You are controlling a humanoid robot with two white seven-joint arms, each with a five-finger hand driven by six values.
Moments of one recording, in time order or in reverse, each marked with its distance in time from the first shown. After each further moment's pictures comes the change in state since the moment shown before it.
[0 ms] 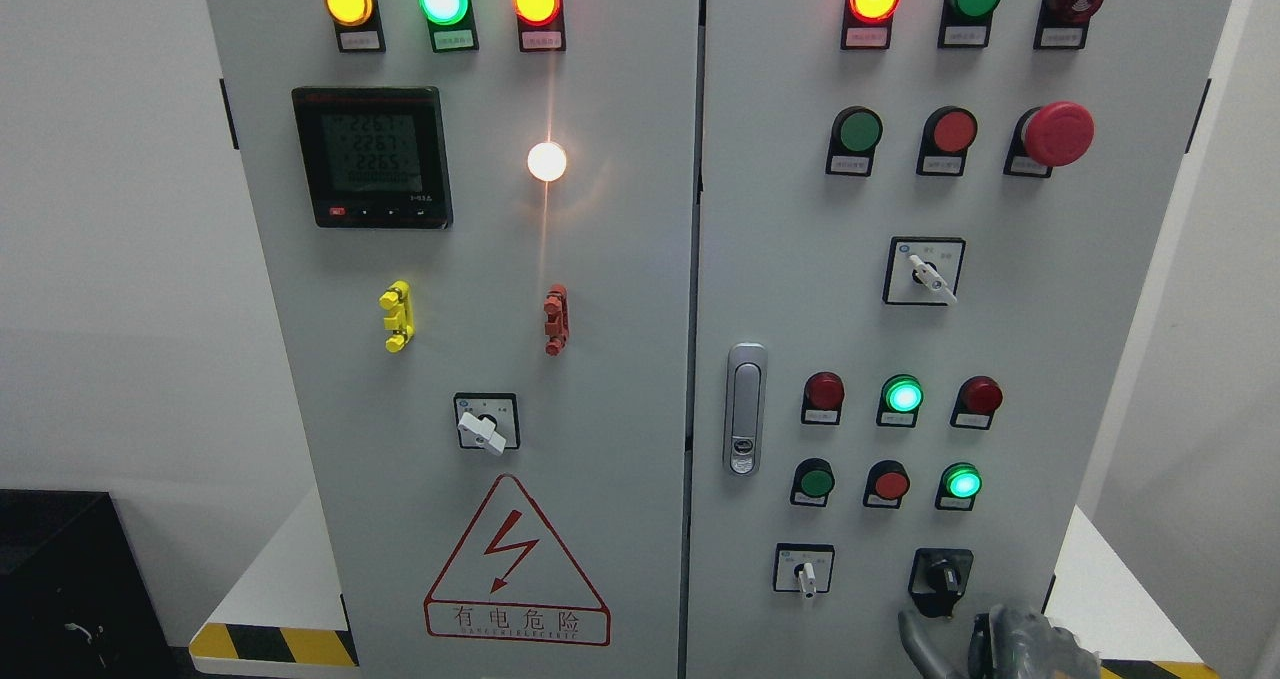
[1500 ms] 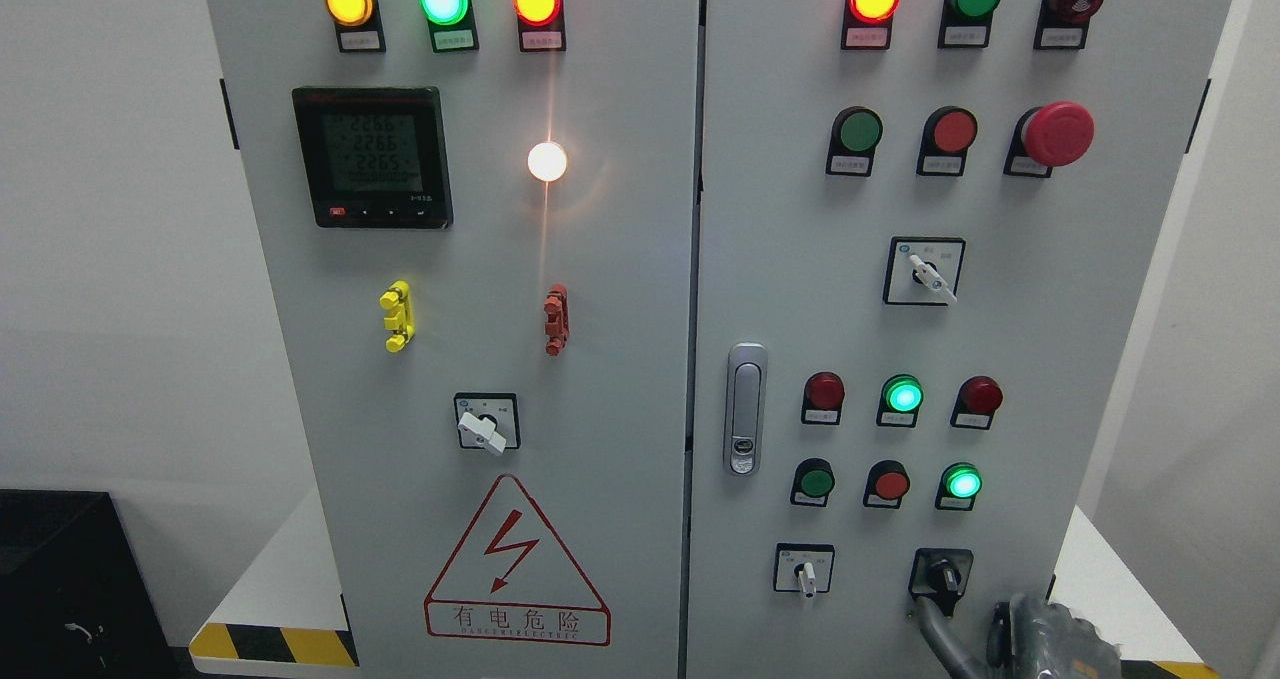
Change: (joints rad) left arm 0.000 0.000 0.000 0.000 0.000 0.000 0.000; right arm -0.030 0.001 -0.036 0.028 -0.004 0.000 -0.012
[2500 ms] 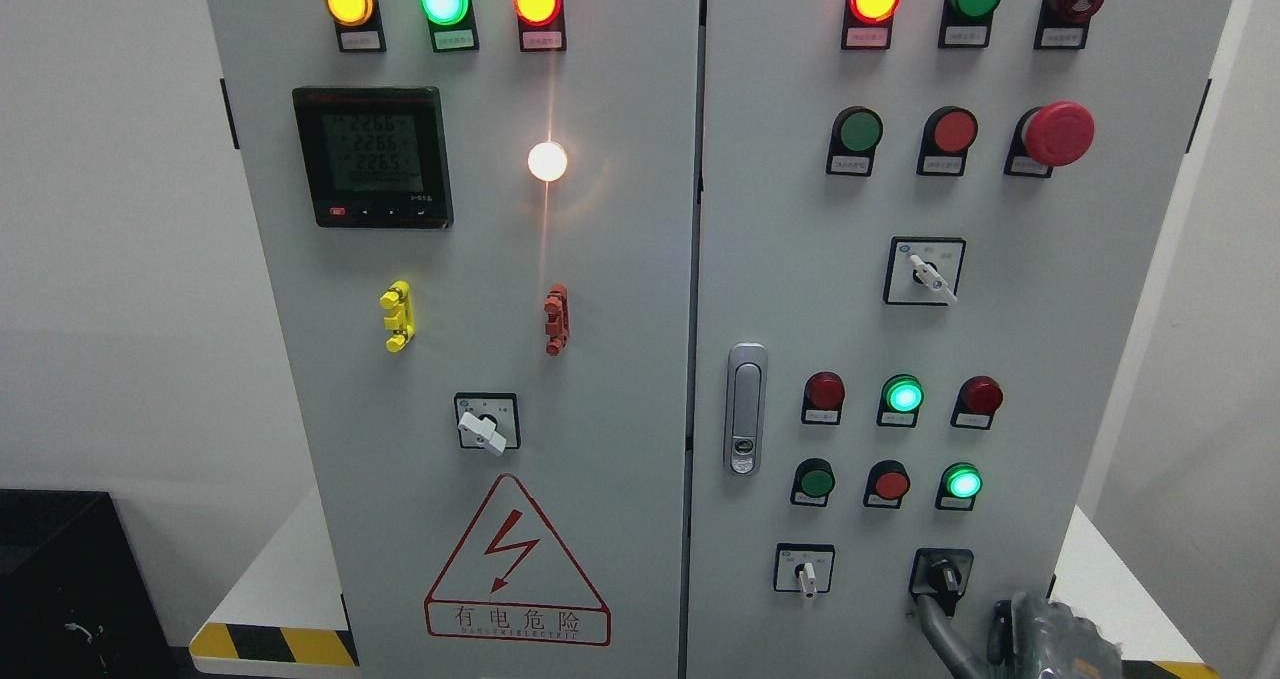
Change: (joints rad) left arm 0.000 0.000 0.000 0.000 0.000 0.000 0.000; right arm -0.006 -0.001 -0.018 0.003 -0.010 -0.001 -0.001
